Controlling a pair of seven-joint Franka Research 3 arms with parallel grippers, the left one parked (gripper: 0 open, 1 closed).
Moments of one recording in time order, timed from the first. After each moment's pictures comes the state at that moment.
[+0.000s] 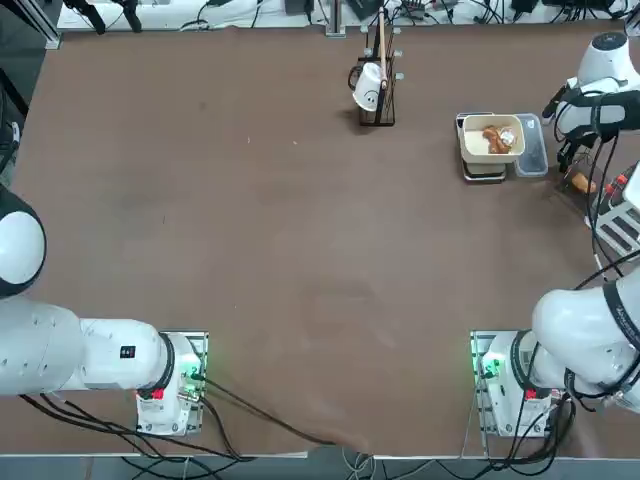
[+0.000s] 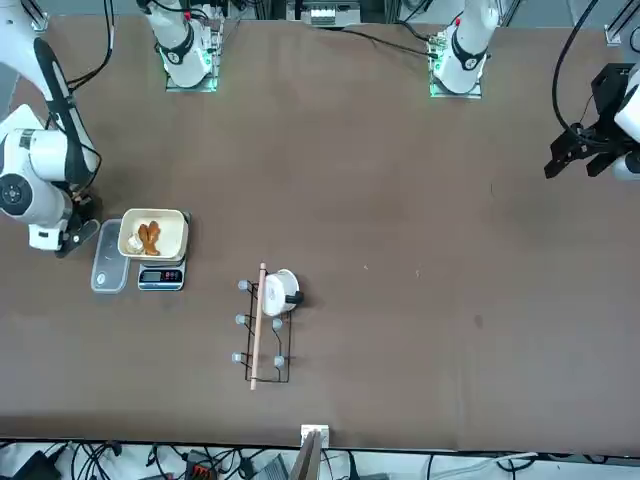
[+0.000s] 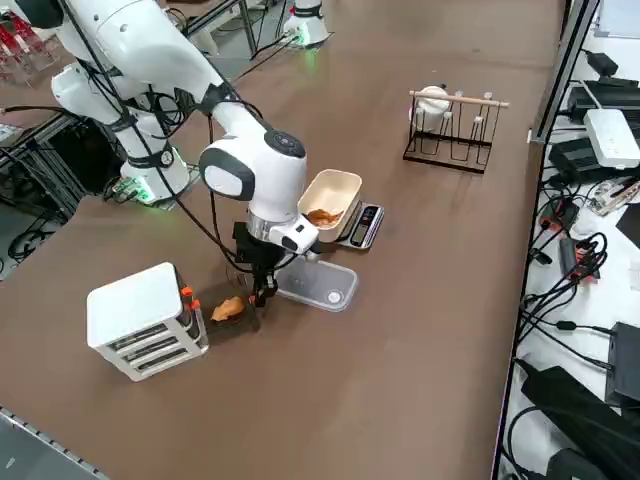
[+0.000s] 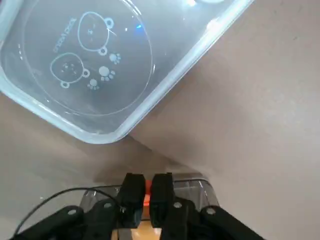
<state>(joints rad) -0.55 0.47 0.18 -2.04 -0.62 2.30 -0.63</state>
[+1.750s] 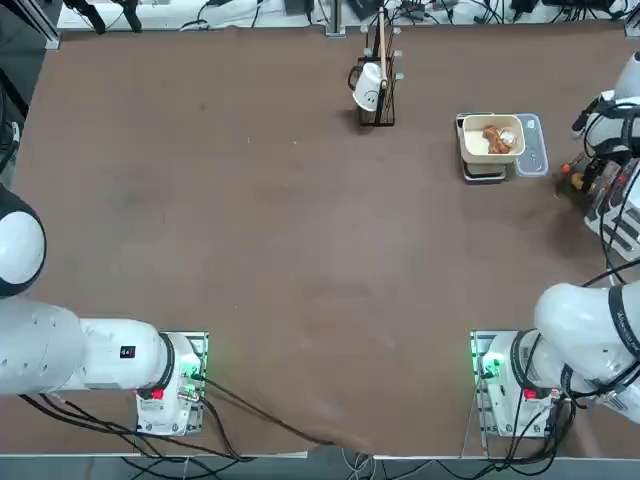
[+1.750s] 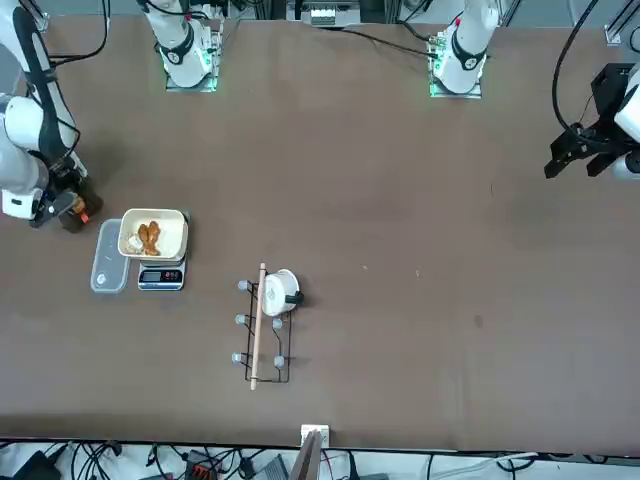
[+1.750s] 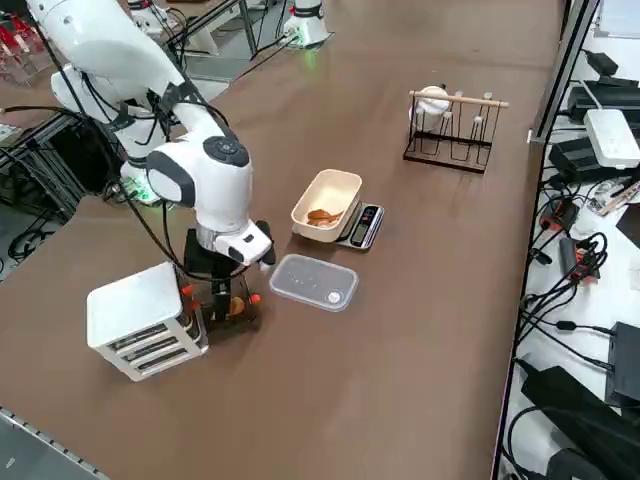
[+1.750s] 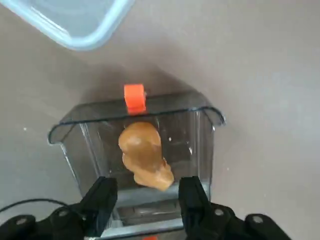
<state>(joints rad) -0.71 0.36 0.20 -2.15 -0.62 2.36 -0.72</state>
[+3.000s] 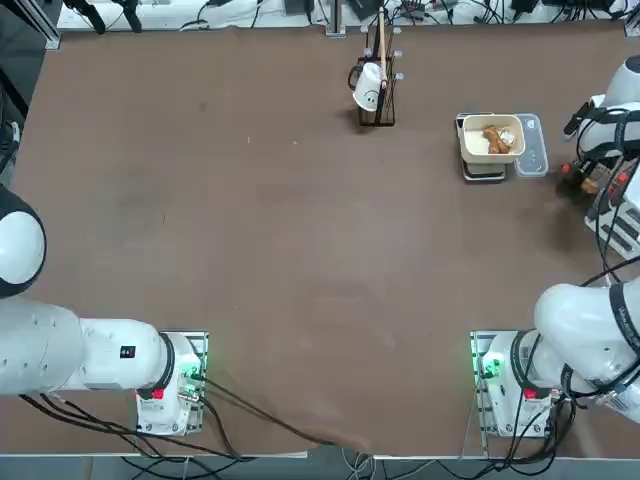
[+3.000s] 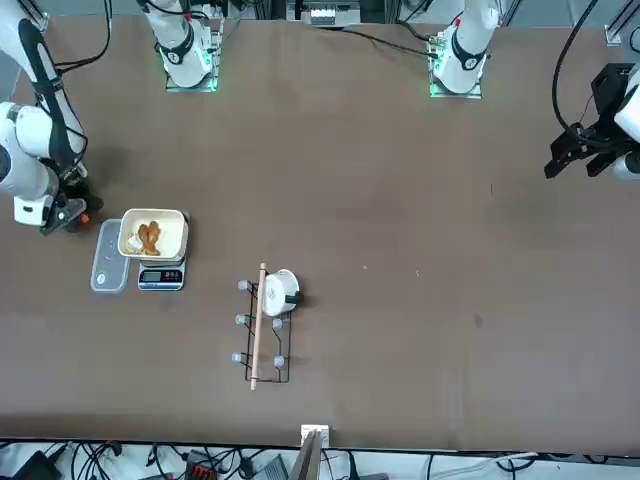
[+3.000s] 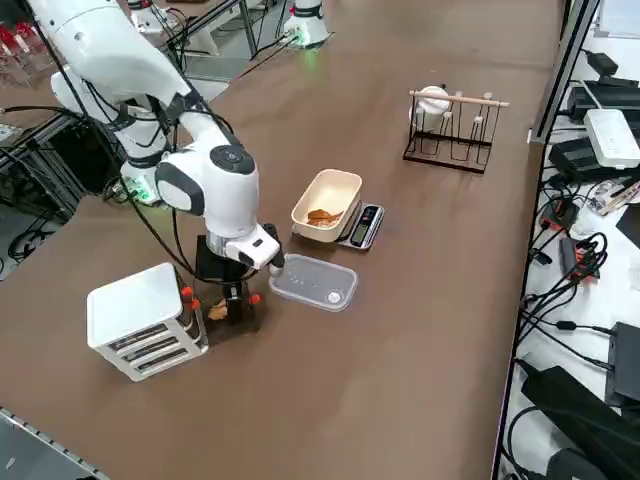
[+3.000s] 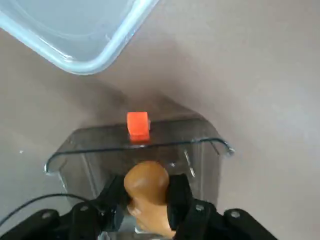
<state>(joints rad) -0.71 0.39 0.20 -2.15 -0.62 2.40 -0.72</state>
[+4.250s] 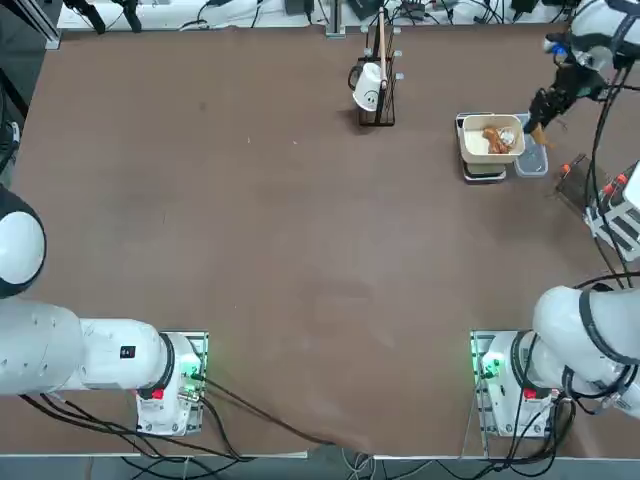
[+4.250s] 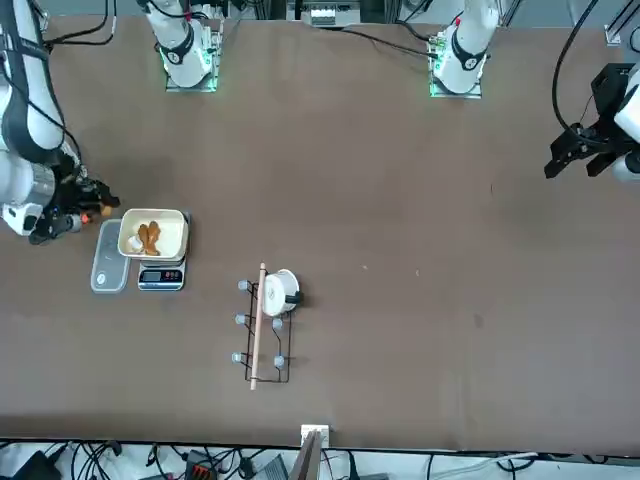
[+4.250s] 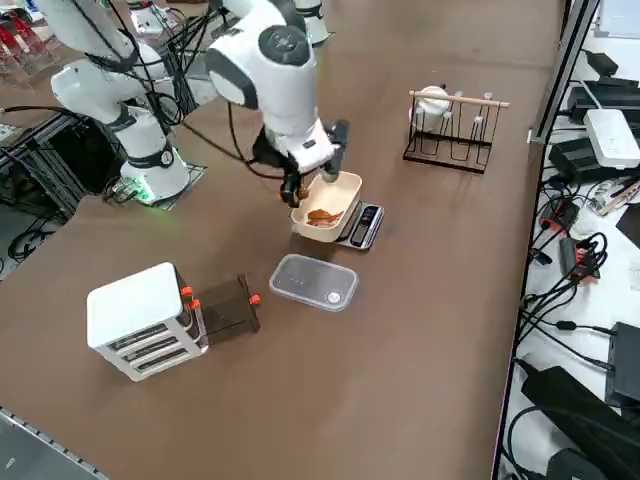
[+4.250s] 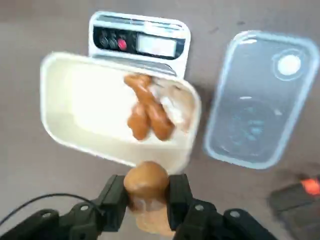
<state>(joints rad) -0.59 0.24 0.43 -1.98 0.06 1.99 -0.31</state>
